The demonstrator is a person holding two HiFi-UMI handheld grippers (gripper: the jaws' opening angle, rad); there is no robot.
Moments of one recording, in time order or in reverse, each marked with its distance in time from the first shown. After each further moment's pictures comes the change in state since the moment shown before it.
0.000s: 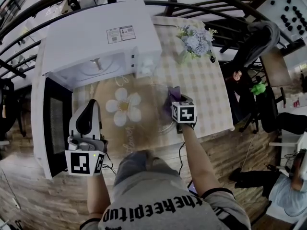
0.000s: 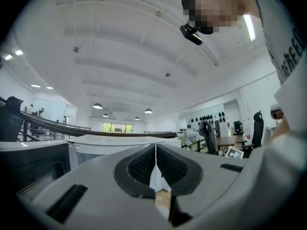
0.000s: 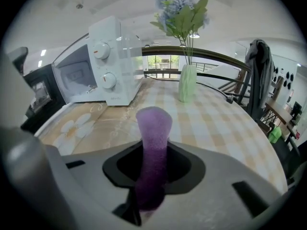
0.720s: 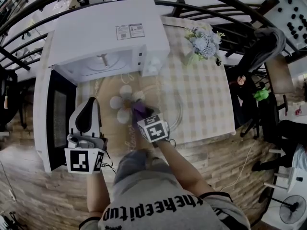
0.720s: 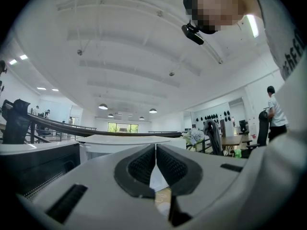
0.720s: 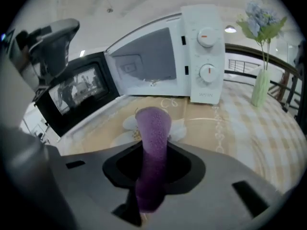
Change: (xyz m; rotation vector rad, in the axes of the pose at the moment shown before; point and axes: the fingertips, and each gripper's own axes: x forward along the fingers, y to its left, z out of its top) left arm -0.014 0.014 0.001 -0.001 0.003 0.062; right arm -0.019 0.211 -0.015 -0.201 -0.002 0.400
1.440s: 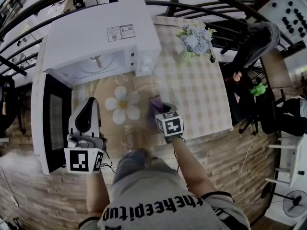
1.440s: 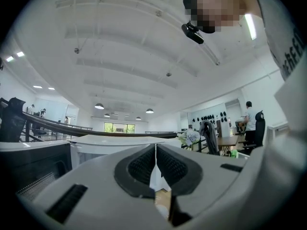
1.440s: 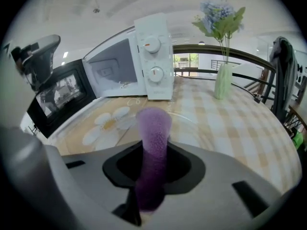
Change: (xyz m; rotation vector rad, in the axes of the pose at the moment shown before) left arm 0.007 -0.019 0.002 -0.001 -0.001 -0.042; right arm -0.042 -0.098 -0.028 0.094 -0.007 -0.167
